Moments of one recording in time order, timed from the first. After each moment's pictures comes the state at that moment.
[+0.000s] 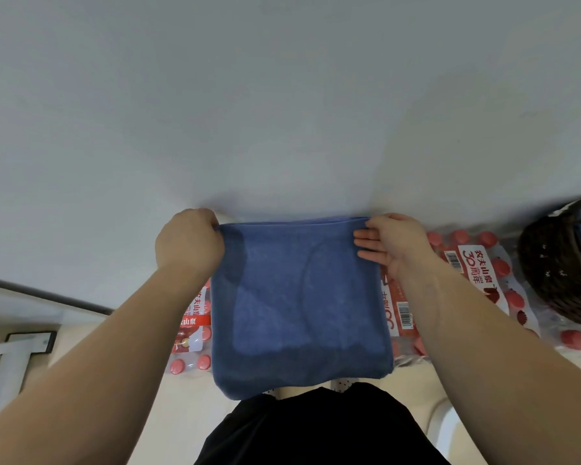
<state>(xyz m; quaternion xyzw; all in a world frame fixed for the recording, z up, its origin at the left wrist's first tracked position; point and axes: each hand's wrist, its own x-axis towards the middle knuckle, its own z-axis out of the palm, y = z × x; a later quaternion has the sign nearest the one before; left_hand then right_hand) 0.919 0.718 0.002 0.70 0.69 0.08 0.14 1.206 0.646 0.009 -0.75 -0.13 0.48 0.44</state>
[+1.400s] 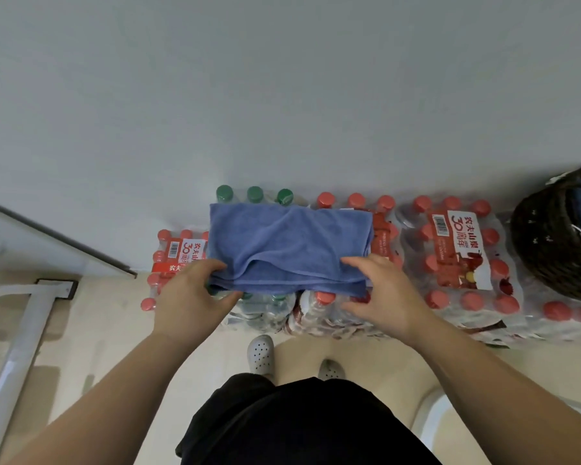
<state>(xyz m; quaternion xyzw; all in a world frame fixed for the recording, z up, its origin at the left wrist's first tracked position) 0.907 0.527 -0.038 0.73 0.64 0.18 0.19 1.222 0.485 -0.028 -0.68 -0.65 0.32 0.14</state>
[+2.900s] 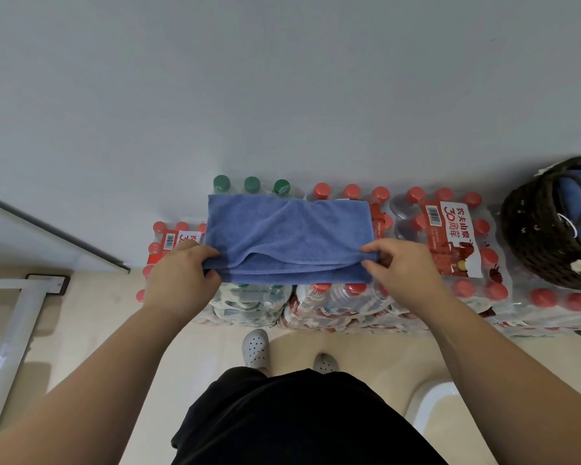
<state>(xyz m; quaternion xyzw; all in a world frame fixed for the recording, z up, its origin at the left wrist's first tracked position) 0.898 0.542 -0.038 0.74 0.65 0.12 0.17 1.247 0.488 -0.023 -0.72 -0.61 0.25 0.21</state>
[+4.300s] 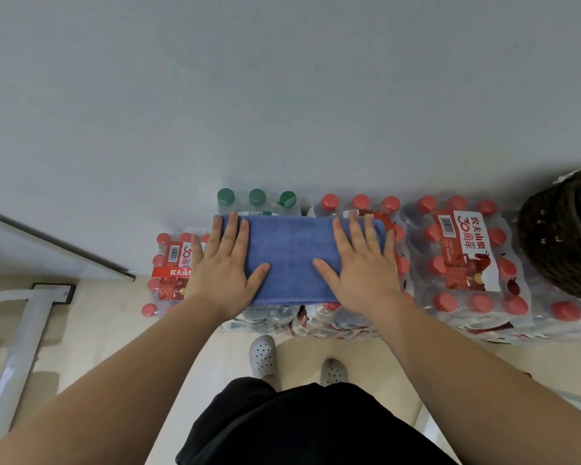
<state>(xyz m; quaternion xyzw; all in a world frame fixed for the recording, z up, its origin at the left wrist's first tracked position) 0.936 0.577 -0.065 0.80 0.58 -0.08 0.11 1.187 0.534 -0.064 -0.73 -0.67 0.11 -0.08</state>
